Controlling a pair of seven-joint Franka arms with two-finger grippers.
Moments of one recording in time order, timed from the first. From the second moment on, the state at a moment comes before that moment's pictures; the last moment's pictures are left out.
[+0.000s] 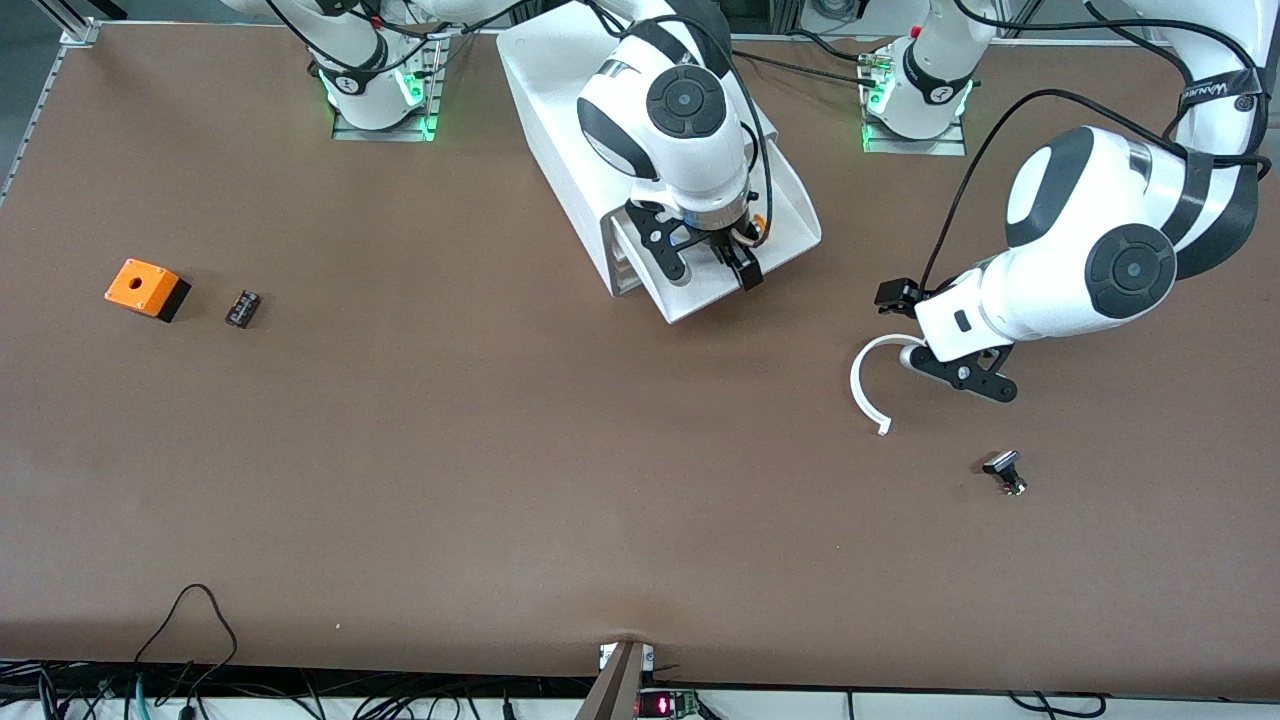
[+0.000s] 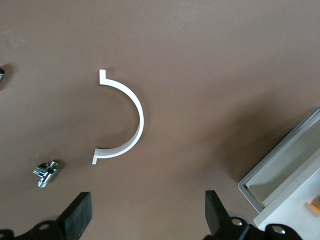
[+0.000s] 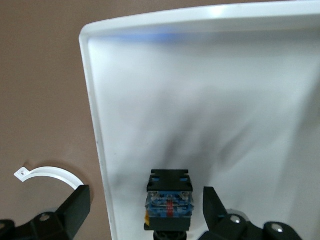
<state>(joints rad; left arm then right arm) 0.14 0.32 -0.42 -1.64 -0.01 1.69 0.04 0.81 0.76 0.16 -1.06 0.08 1.94 1.97</state>
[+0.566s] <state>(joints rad) 0.15 0.33 -0.42 -1.63 0.00 1.65 -0.06 0.86 0.76 0.16 -1.05 0.08 1.92 1.98</state>
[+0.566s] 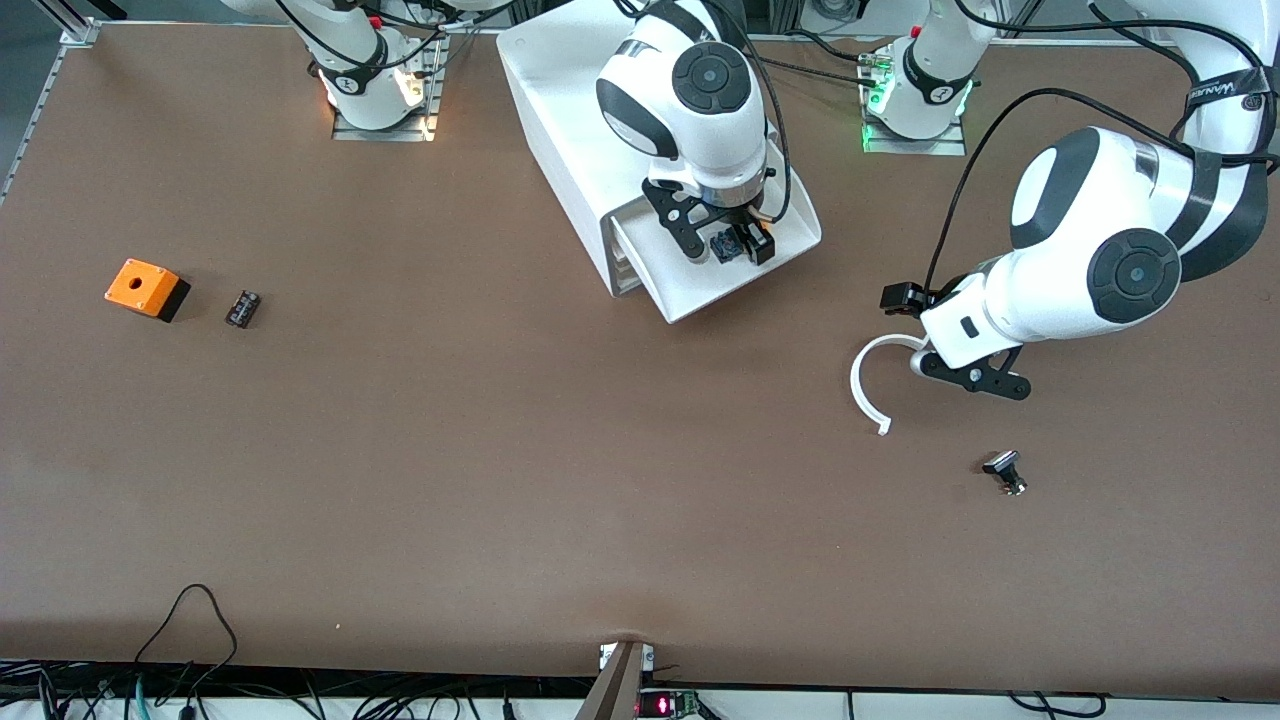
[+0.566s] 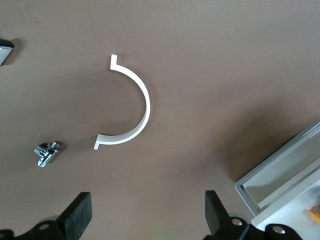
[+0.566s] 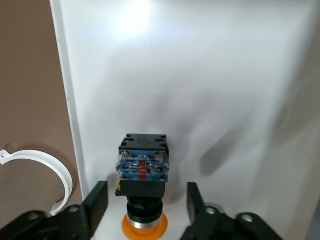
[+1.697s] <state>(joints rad) 0.15 0.44 -0.41 -1.51 0.00 1.65 -0.27 0.73 0.68 0.06 -1.00 0.08 1.86 1.49</state>
